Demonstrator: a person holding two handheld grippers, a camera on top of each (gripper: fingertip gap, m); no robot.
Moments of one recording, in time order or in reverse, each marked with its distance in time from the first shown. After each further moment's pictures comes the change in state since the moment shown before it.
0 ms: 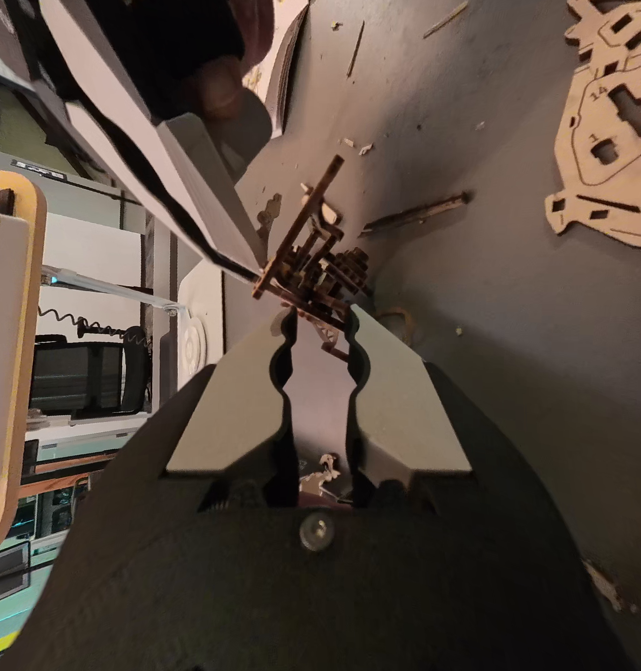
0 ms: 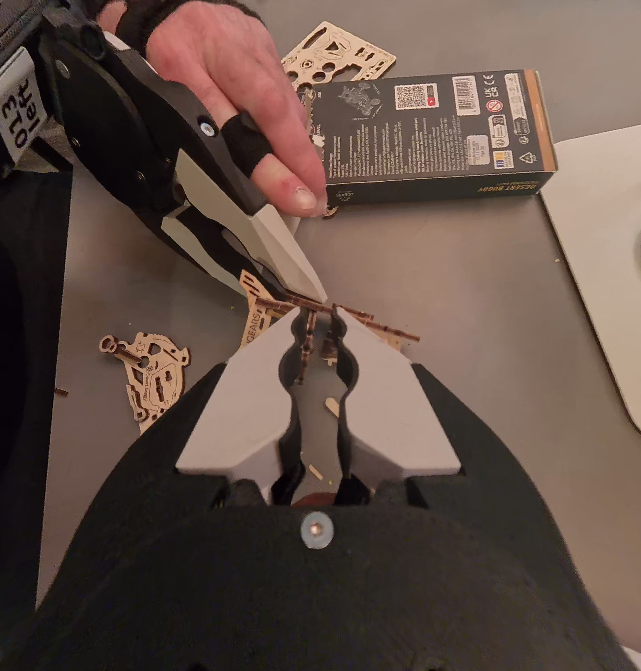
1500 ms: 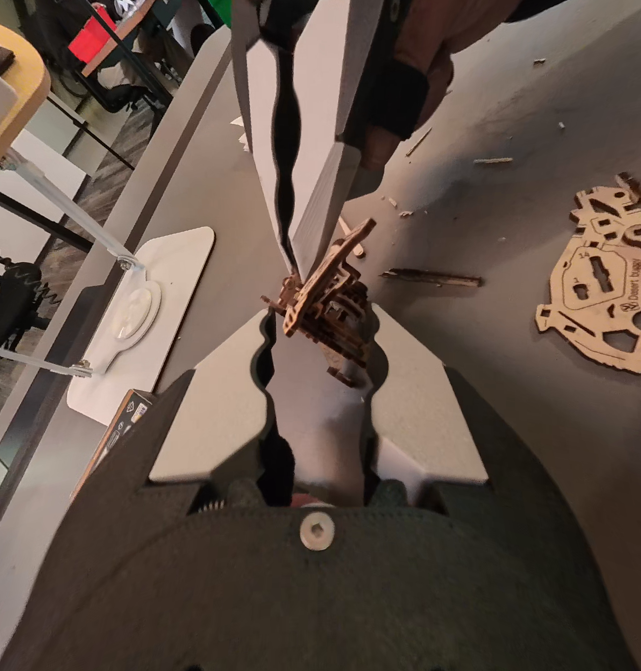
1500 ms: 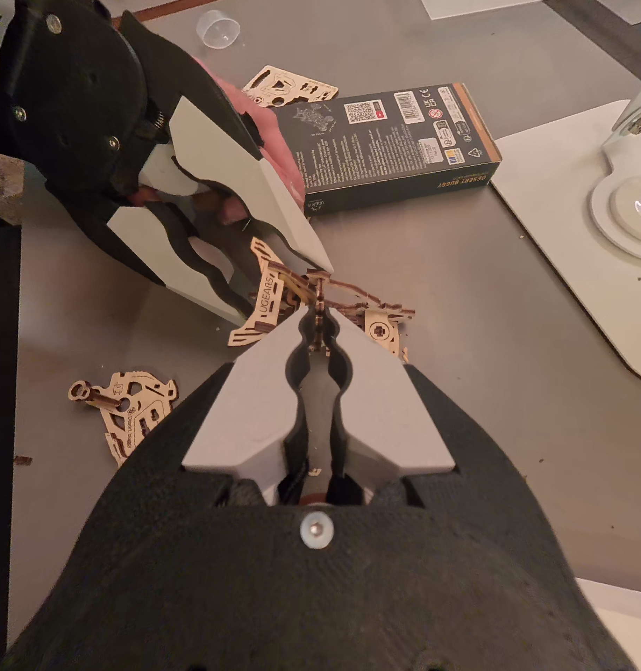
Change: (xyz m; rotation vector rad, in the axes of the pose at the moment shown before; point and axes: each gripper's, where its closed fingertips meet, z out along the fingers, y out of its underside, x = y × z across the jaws) left arm -0.011 -0.006 -0.007 0.126 0.020 -0.459; right arm 0.002 0.003 0.005 0.120 0.169 0.087
